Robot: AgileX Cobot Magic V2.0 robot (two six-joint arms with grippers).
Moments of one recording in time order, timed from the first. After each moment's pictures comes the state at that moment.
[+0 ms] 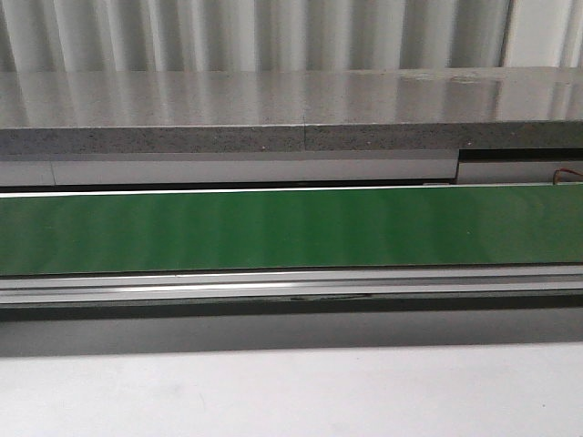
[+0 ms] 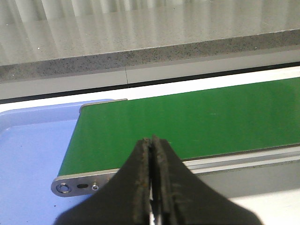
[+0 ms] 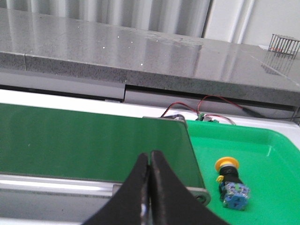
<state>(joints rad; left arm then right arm) -0.07 0.00 0.00 -0.01 0.24 0.10 -0.02 -0.01 -0.02 -0.12 0.14 0.05</state>
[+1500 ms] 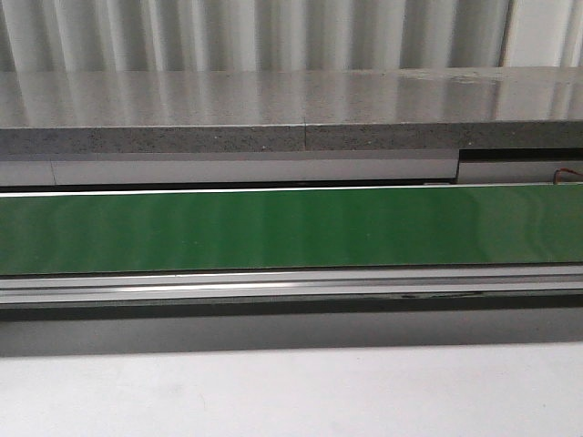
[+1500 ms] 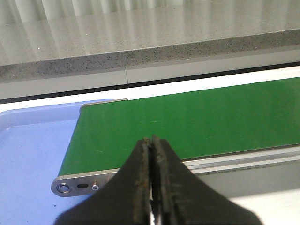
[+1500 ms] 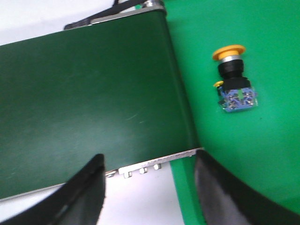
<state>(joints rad) -0.07 0.00 0.00 -0.01 0.24 0.10 -0.17 1.12 -0.77 0.00 0.59 0.15</state>
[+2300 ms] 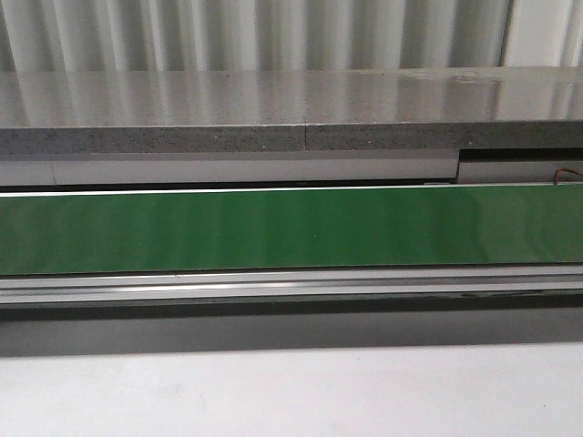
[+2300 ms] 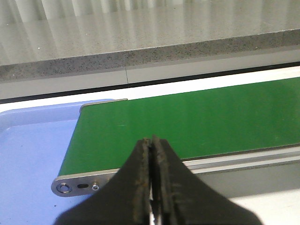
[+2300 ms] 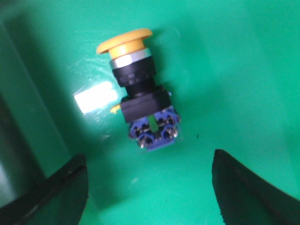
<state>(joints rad) -0.07 0.00 0.00 -0.01 0.24 0.10 -0.44 1.73 -1.12 0.02 0.72 0.04</state>
